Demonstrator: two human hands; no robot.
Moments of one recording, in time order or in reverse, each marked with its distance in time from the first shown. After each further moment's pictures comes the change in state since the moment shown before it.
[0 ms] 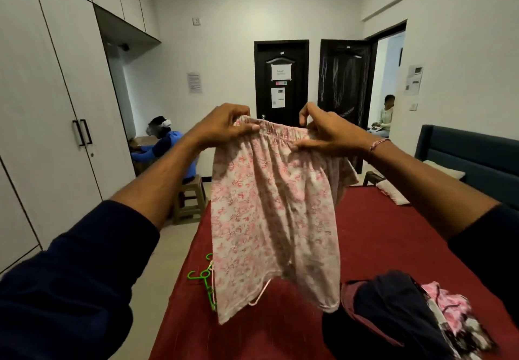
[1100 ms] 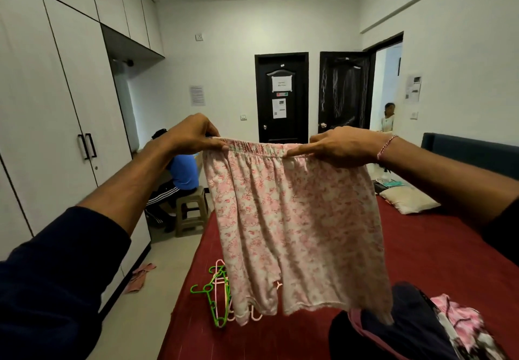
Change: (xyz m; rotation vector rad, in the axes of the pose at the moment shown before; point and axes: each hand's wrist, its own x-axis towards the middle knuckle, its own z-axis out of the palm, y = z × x) left_hand -0.020 -0.022 -0.049 0.183 -0.107 -0.174; right_hand -0.001 0.002 -0.024 -0.732 -0.353 -0.167
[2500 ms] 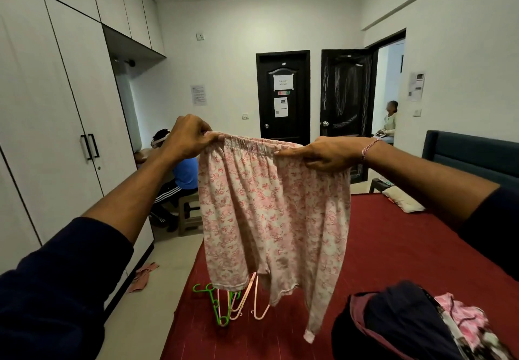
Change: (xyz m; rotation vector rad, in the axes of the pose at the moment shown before) left_hand -0.004 -0.008 0.016 0.063 0.346 -0.061; right_hand 0.029 -0.005 0.021 0.384 -0.123 0.063
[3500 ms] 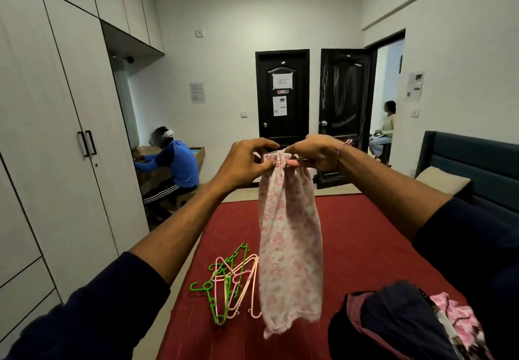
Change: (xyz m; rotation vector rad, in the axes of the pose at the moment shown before) left_hand -0.030 0.071 0.082 -0.317 0.004 0.226; right_hand 0.037 -0.038 0.009 1.342 0.260 0.616
